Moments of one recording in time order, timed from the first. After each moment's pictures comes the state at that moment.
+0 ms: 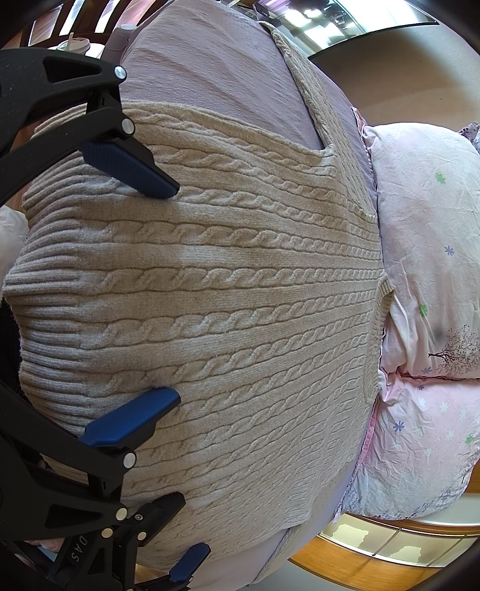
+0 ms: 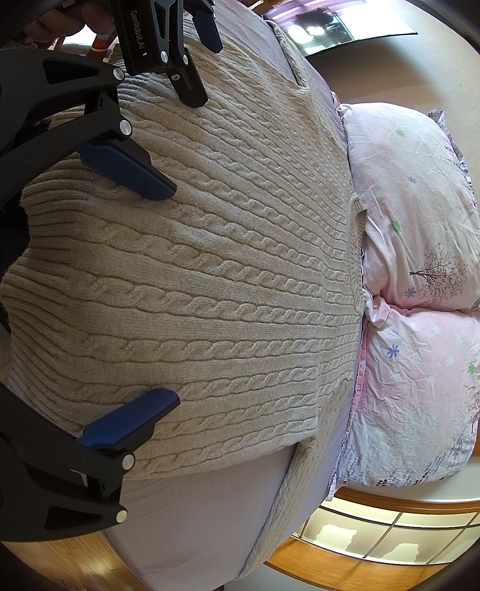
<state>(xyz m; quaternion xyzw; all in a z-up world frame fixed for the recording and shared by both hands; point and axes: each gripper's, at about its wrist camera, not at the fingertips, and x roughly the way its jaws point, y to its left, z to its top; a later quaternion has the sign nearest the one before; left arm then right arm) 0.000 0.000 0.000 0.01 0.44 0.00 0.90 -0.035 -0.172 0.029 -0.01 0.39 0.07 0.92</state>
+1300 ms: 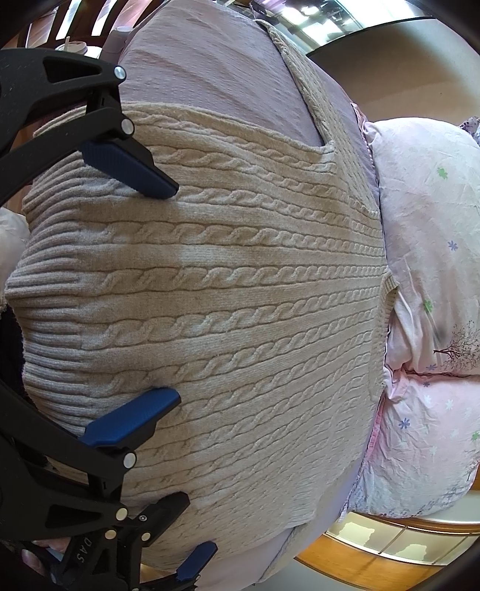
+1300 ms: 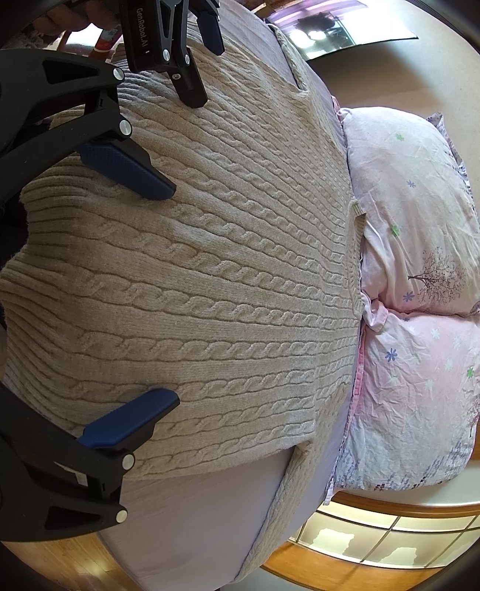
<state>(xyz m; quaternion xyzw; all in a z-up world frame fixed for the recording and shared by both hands) 0.006 0.001 0.000 0.01 0.44 -0.01 0.90 -0.033 -0.175 0.029 -0.01 0.39 0.09 0.92</state>
